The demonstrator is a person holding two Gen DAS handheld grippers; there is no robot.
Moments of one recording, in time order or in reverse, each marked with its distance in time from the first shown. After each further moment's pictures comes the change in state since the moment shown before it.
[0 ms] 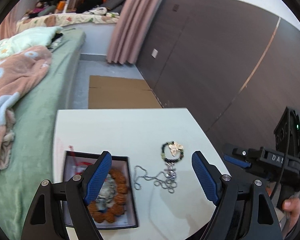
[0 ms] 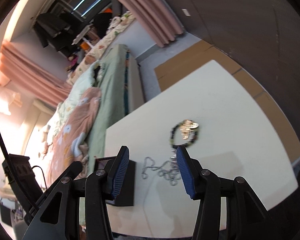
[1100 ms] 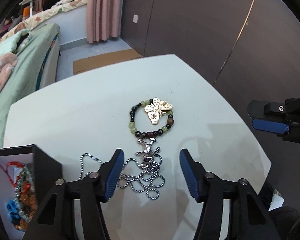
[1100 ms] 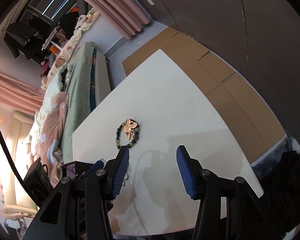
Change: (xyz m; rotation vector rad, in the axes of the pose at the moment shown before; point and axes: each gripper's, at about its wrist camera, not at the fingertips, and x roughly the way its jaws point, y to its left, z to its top) left arm 0.125 -0.063 -0.048 0.218 0.228 0.080; right arm 0.005 -0.078 0.018 0.111 0.087 -0.133
